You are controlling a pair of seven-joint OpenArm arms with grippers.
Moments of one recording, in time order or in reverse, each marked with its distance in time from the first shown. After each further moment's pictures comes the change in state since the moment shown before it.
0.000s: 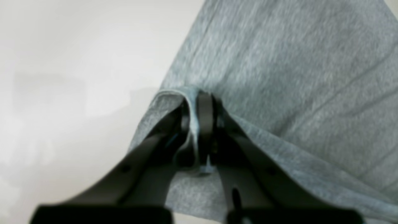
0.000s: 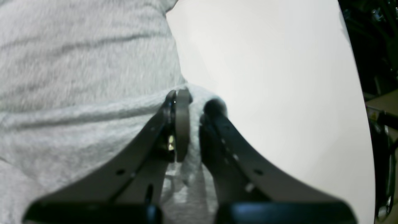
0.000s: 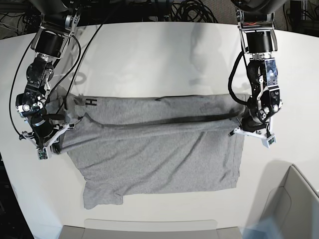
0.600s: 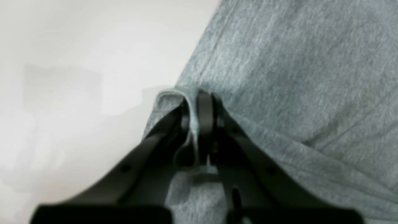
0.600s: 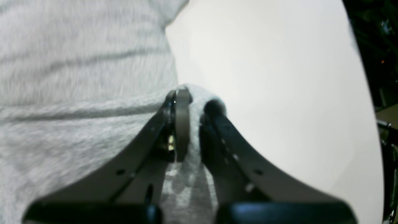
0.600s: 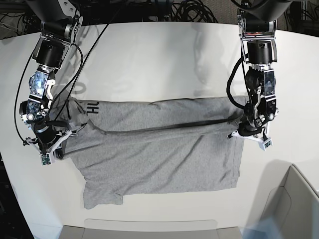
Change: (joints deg) left arm -4.7 -0.5 1.9 -11.3 -0.4 -0.4 -5.6; right arm 5.0 -0.5 -0.1 -9.8 -4.9 0.1 6.8
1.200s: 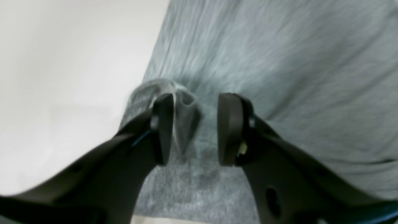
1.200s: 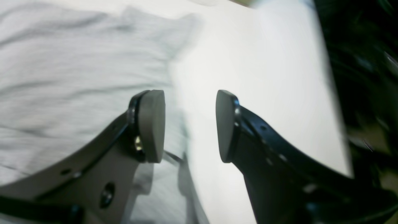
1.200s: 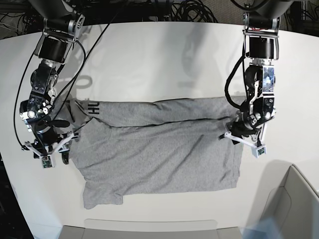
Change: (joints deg) left arm 4.3 -2.3 5.5 15.0 0.0 0.3 3.1; right arm -3.7 -2.4 1.6 14.1 0.2 -0.3 -5.6
